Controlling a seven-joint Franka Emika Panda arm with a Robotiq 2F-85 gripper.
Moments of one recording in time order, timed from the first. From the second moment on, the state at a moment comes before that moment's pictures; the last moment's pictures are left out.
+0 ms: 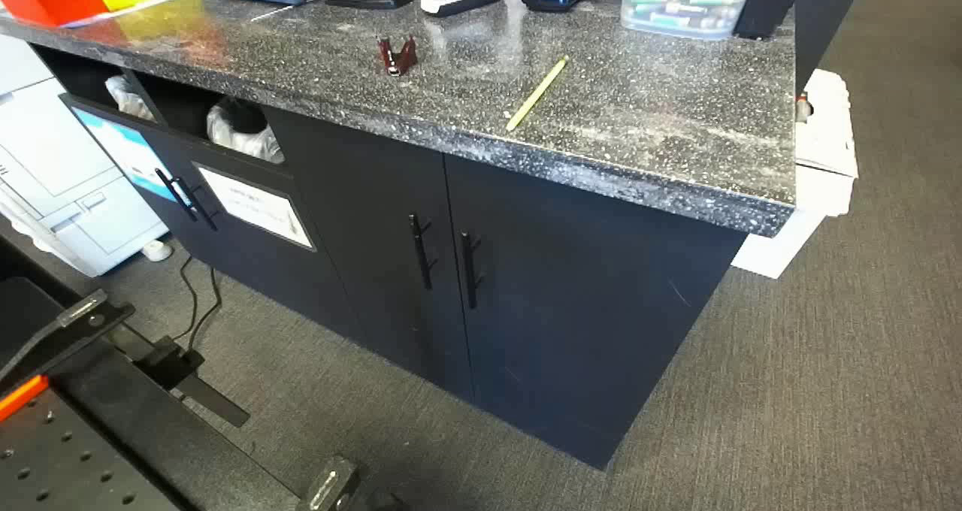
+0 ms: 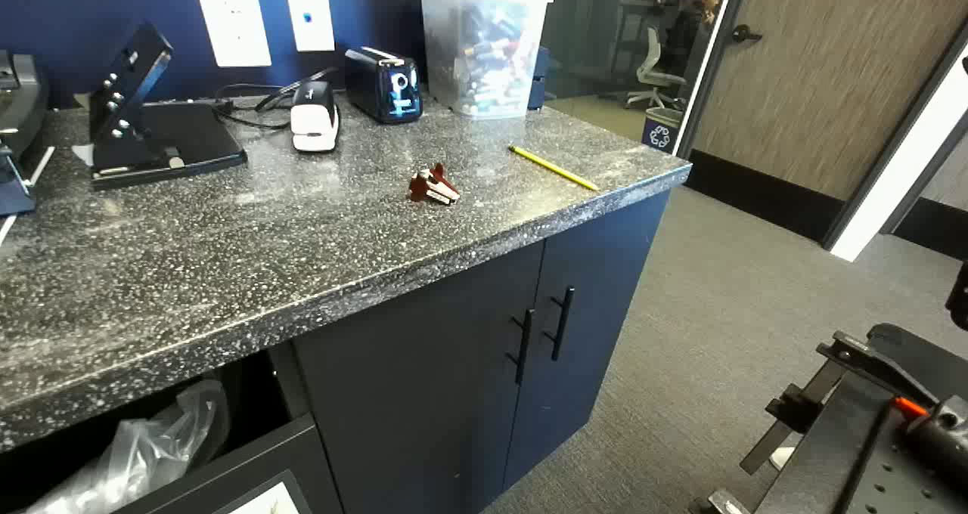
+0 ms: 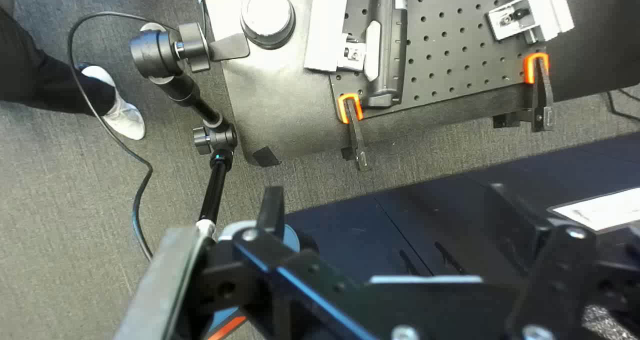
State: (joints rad) arm -0.20 -0.59 -0.29 -2.47 -0.14 1.74 -0.24
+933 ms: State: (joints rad) arm -0.20 -0.59 -0.29 -2.46 -0.14 1.75 -0.24
